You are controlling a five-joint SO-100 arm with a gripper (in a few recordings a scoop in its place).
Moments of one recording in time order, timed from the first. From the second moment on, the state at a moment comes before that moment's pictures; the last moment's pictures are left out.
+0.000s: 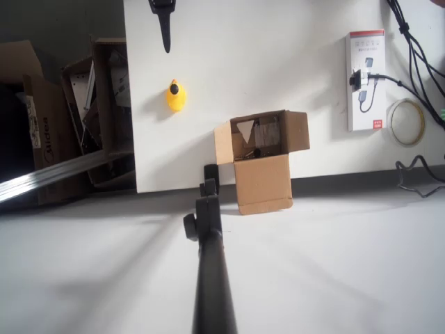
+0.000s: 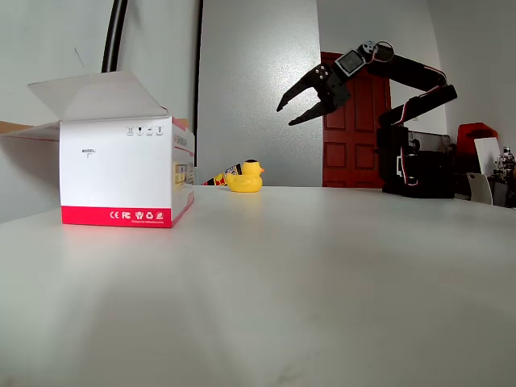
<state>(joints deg) 4.3 148.1 138.2 54.0 -12.6</state>
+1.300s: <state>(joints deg) 8.1 86.7 104.9 52.2 -7.3</state>
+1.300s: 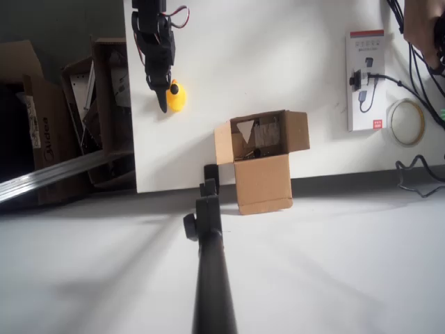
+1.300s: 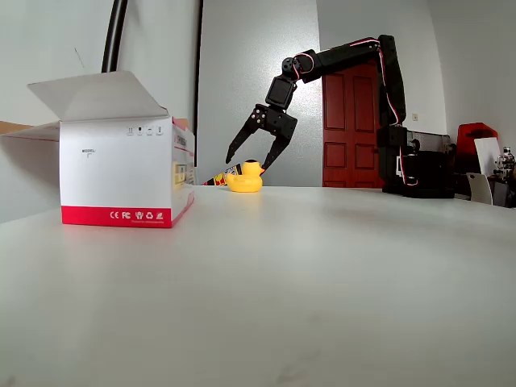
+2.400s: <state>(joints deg) 1.8 88.2 103.6 58.6 -4.7</state>
